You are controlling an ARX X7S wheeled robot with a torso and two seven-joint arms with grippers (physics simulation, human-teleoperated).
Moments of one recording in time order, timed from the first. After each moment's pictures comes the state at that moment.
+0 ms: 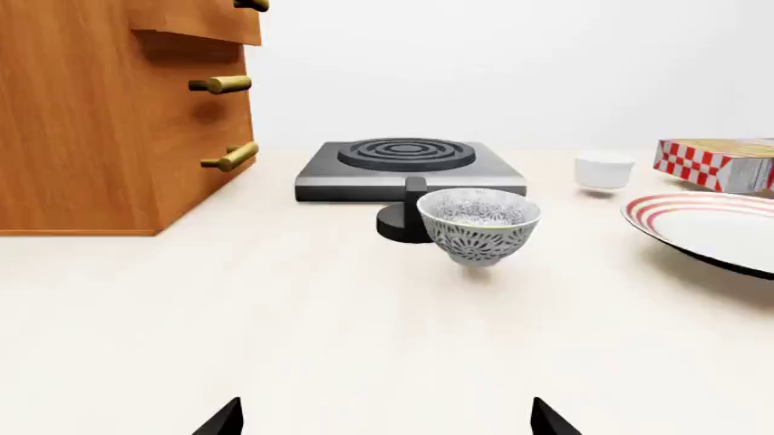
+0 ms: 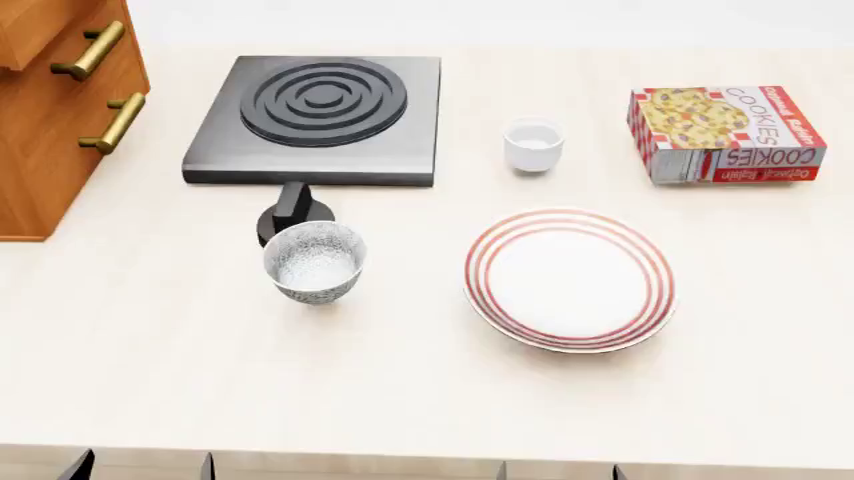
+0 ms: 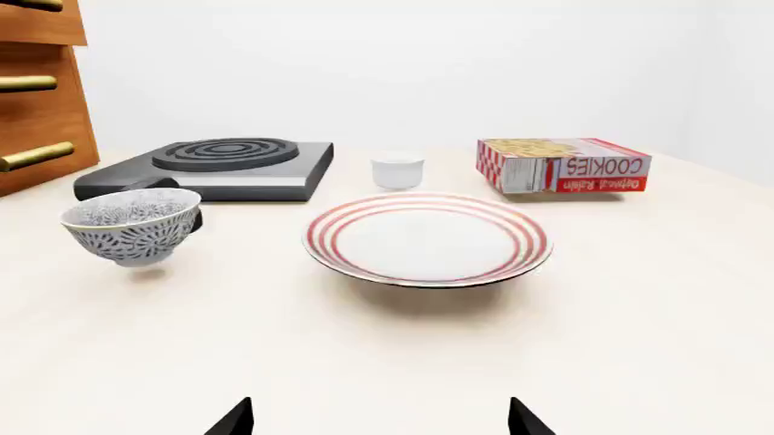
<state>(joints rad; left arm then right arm) 0.00 0.00 0.00 0.00 0.00 0.00 0.00 0.00 0.00 0.00 0.00 0.00 0.00 0.00</state>
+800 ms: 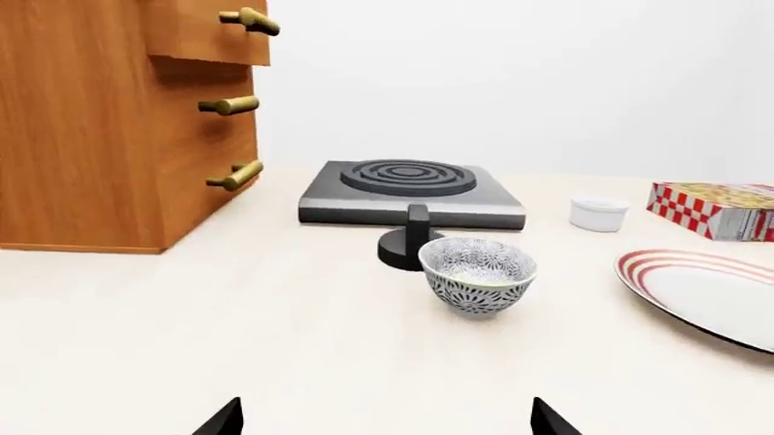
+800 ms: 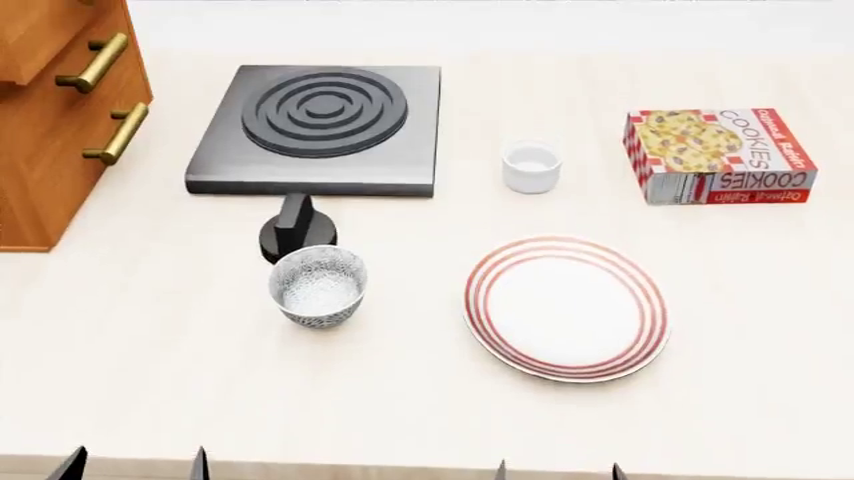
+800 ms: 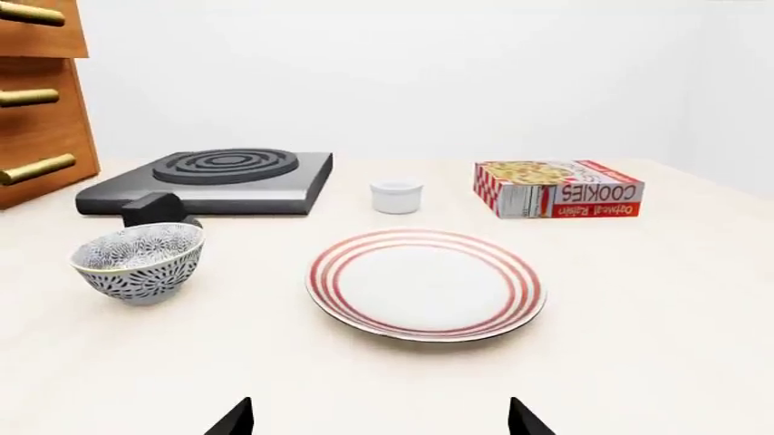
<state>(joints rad) 0.00 -0.07 0.07 0.00 -0.10 0.03 -0.07 0.00 0.07 -0.09 0.00 0.07 0.00 0.09</state>
